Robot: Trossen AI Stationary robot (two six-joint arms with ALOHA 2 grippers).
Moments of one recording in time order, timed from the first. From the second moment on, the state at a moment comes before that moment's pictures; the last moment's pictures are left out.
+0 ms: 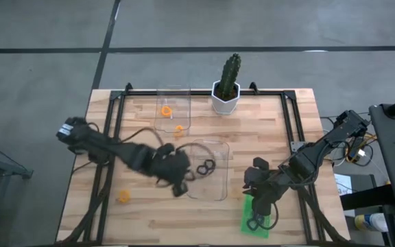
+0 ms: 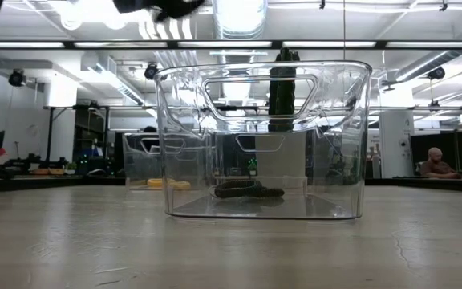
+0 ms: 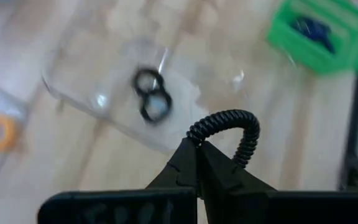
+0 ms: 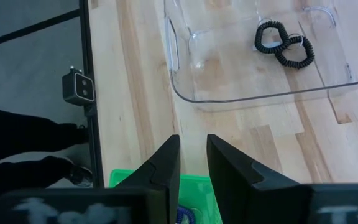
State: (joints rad) left arm -0.39 1.58 1.51 -0.91 -0.32 -0.70; right arm 0.63 1.40 1.30 -0.89 0.24 0.83
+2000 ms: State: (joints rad) left arm -0.78 1.48 0.87 -0.99 0.16 -1.91; right arm 0.63 1.40 1.30 -0.88 0.23 0.79
